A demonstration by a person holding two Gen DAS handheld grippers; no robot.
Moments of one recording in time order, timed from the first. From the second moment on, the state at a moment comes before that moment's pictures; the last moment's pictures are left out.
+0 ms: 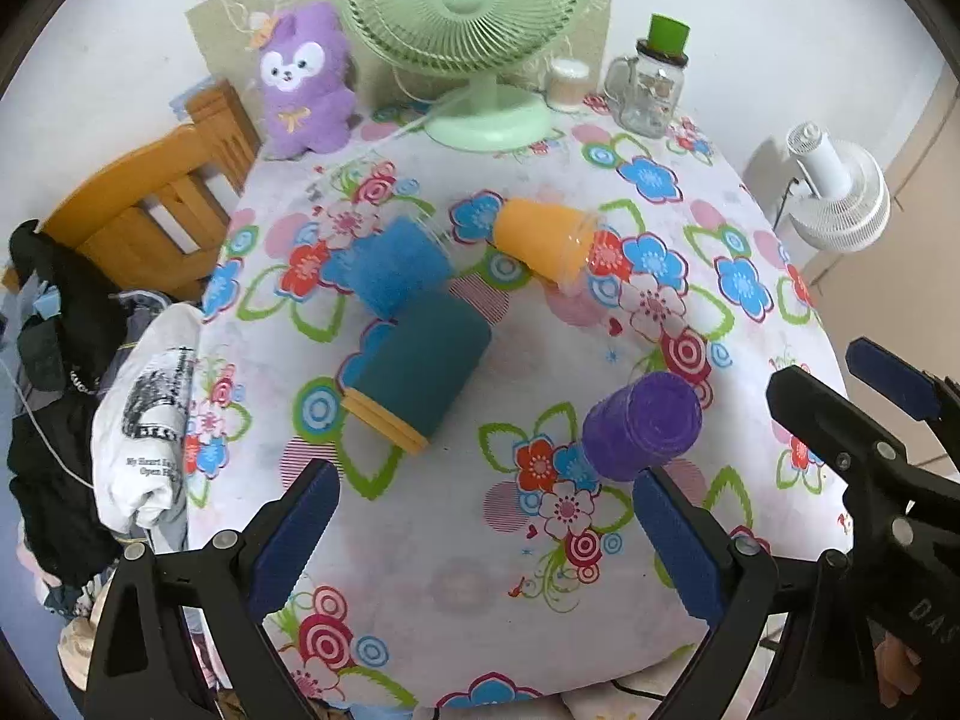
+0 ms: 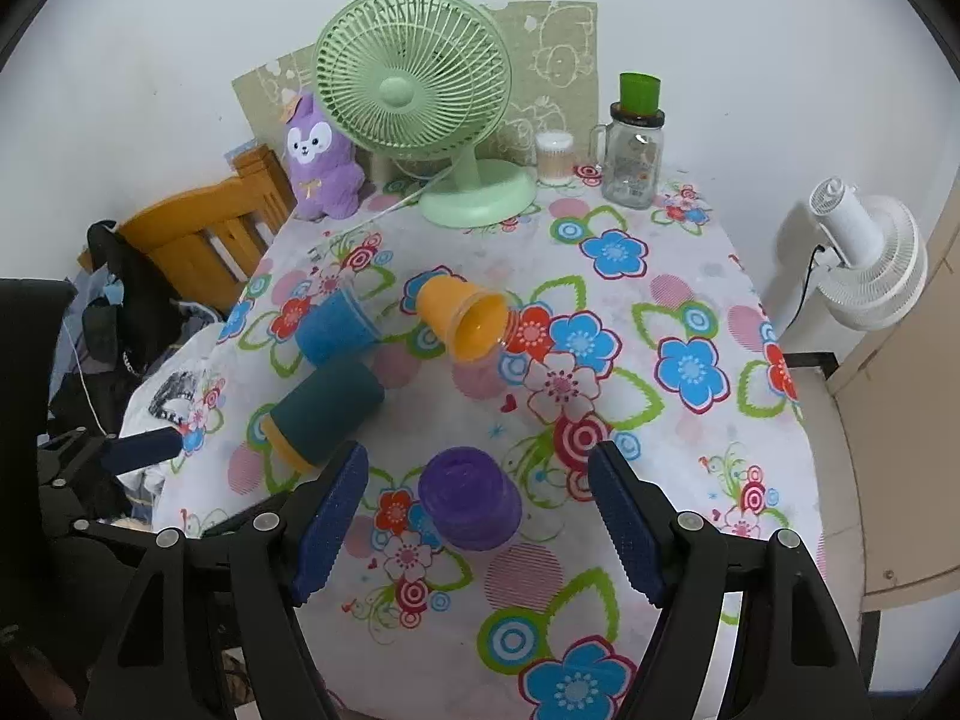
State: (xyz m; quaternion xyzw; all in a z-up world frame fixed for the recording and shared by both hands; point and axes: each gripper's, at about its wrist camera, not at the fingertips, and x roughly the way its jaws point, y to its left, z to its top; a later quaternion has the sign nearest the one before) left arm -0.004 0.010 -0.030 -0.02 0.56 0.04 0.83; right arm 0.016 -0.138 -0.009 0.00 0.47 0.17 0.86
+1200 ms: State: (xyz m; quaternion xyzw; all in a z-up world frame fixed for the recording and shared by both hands) left arm -0.037 0.008 0.033 -0.04 0.49 0.08 0.87; right arm -0.010 -0.157 0.040 -0.03 0.48 0.11 0.87
